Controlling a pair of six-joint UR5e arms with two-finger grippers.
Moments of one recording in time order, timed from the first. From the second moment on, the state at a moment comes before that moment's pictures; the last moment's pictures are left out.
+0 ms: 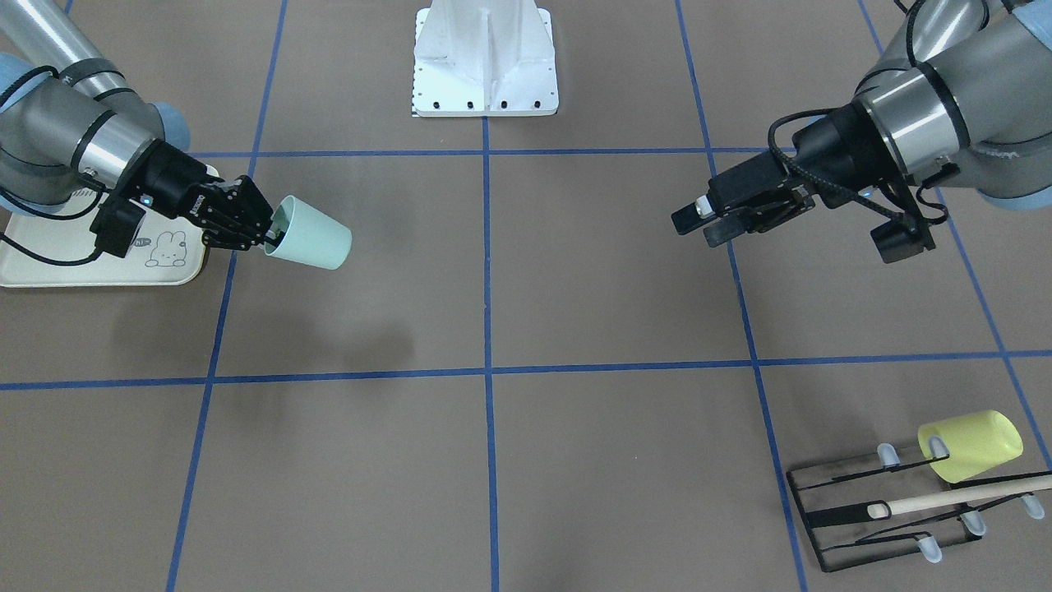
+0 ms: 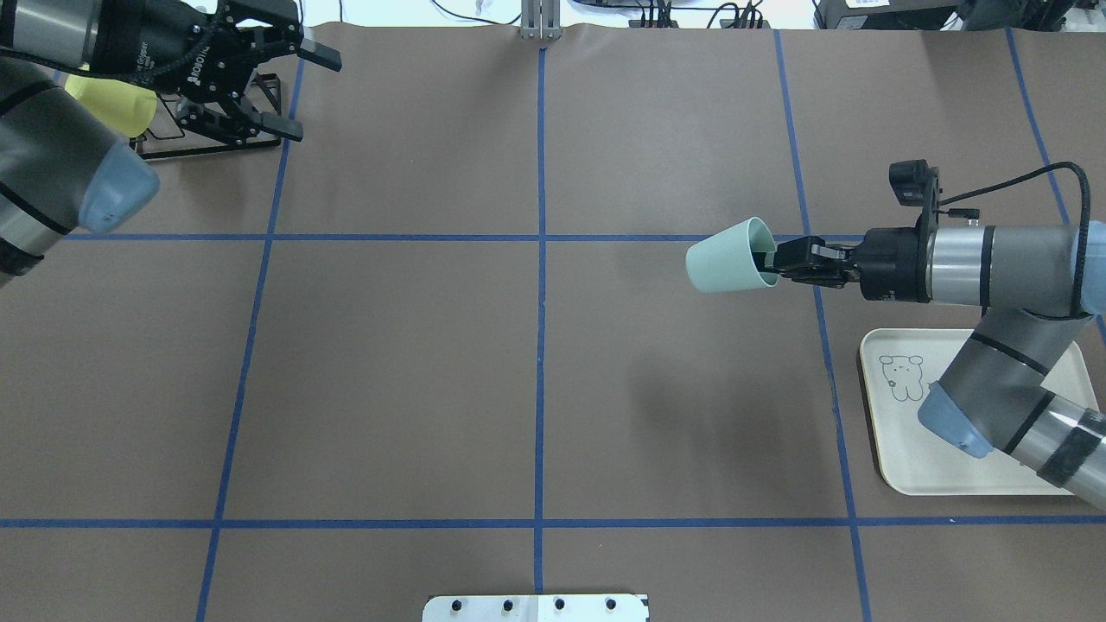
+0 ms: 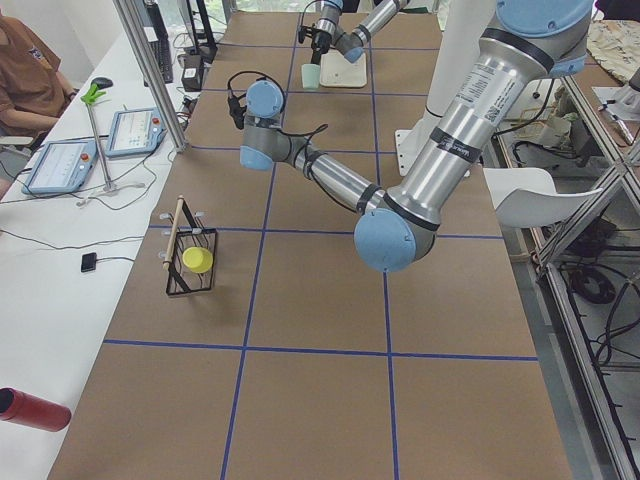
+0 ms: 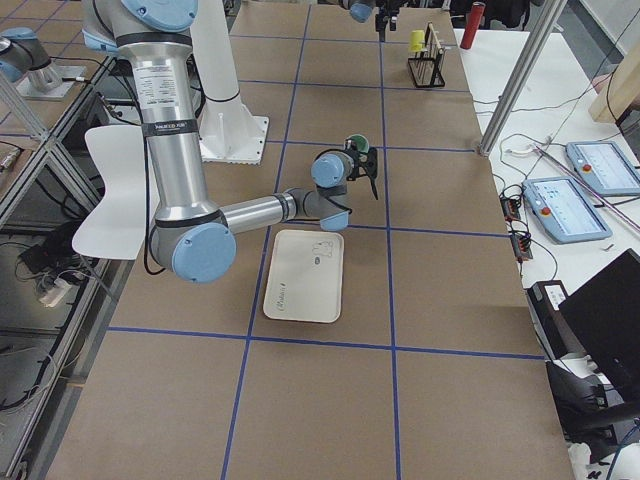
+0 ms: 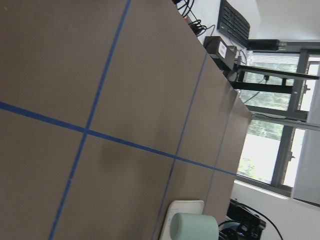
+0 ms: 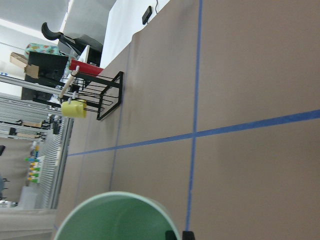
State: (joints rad) left arm -1.09 -2.11 -1.53 -2.71 -2.51 -1.86; right arm 0.79 -1.43 1.56 -0.05 2.03 1.51
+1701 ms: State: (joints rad) left arm -1.27 -1.90 -1.54 -2.29 -2.39 -1.08; right arm 0.98 -1.90 1.87 -0.95 2.16 0.76
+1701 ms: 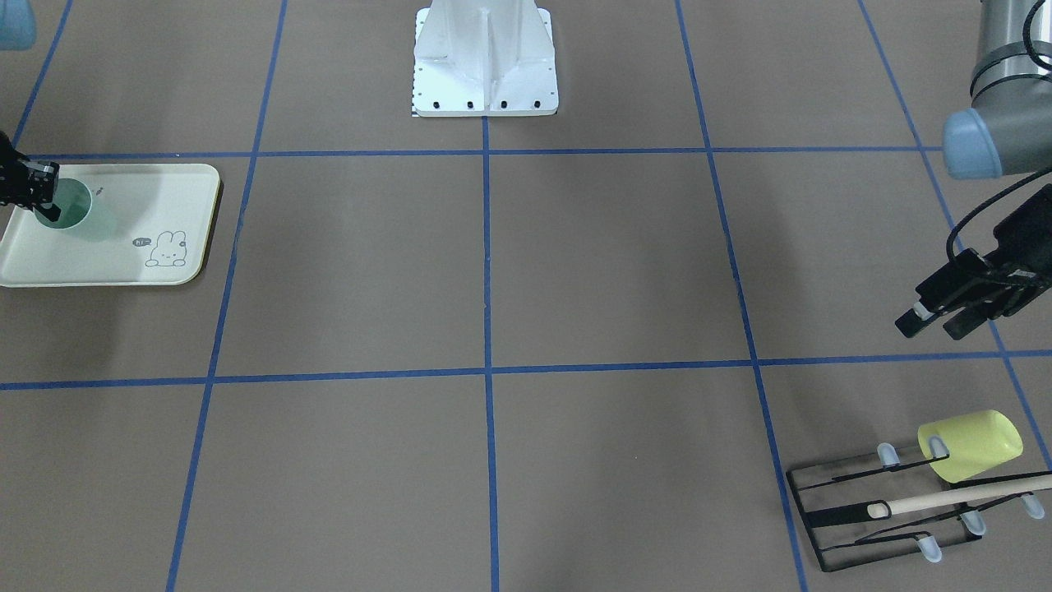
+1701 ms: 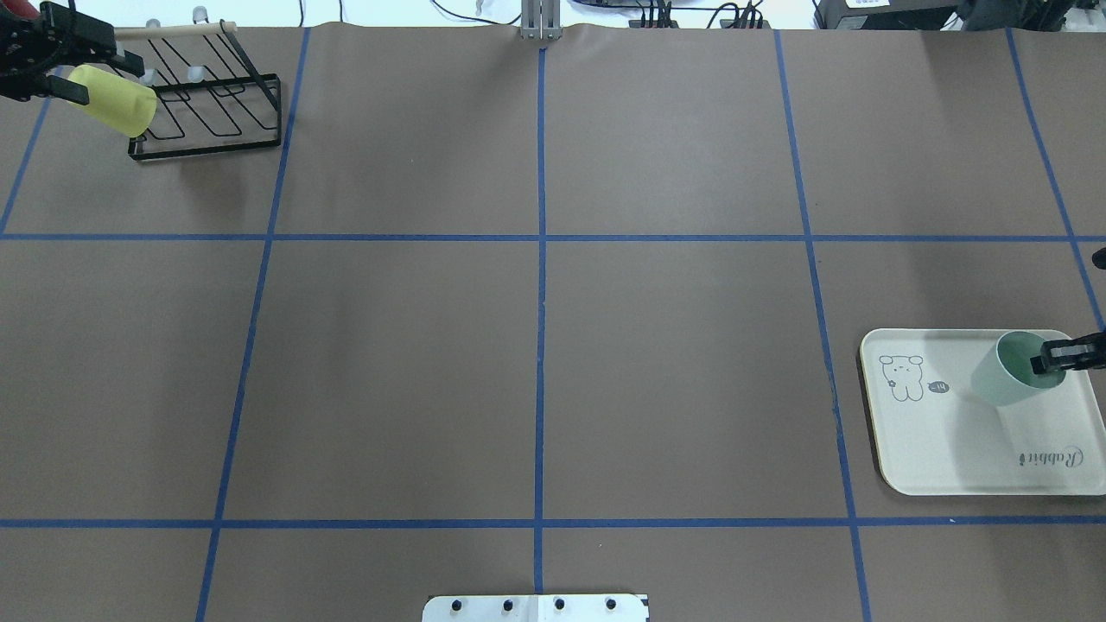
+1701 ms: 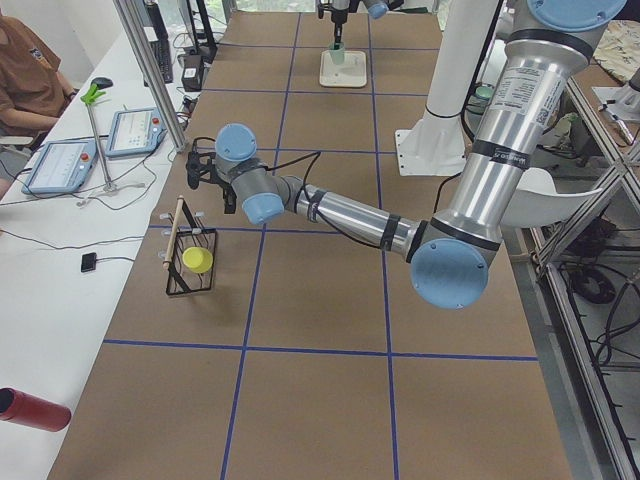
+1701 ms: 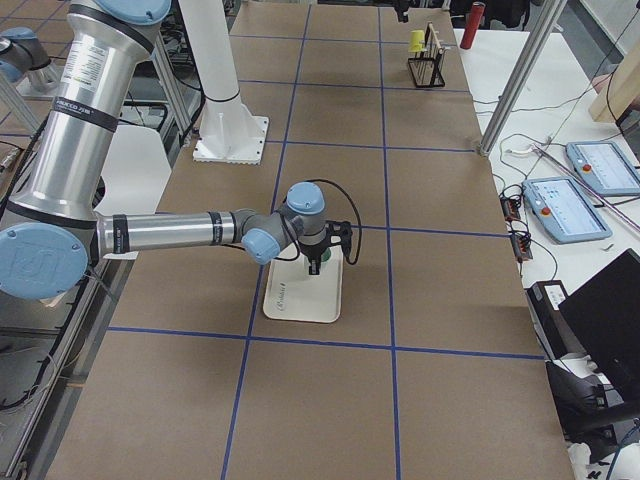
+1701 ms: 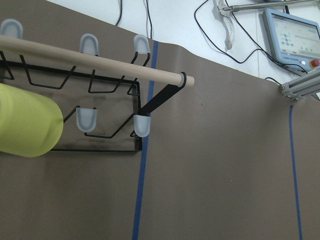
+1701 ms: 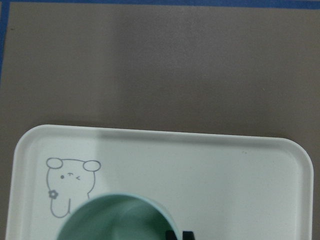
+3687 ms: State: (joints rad) left arm -1.34 -1.56 -1.66 -2.09 -2.23 -0.42; right arm 1.25 -1.79 1.90 -1.10 2.29 0.60
